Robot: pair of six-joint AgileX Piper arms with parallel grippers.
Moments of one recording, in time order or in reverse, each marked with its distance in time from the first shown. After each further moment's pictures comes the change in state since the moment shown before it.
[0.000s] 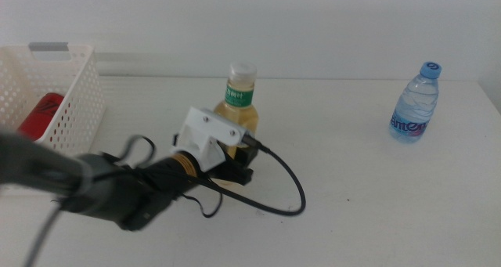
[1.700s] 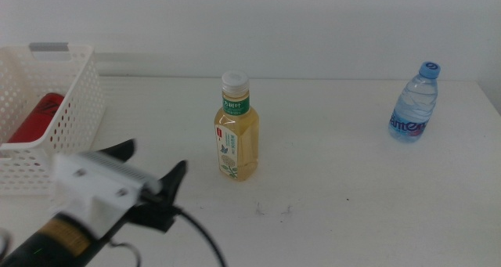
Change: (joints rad) left arm 0.008 -0.610 0.599 -0.268 -0.185 0.218; right arm 0.000 0.000 0.000 0.000 0.000 0.000
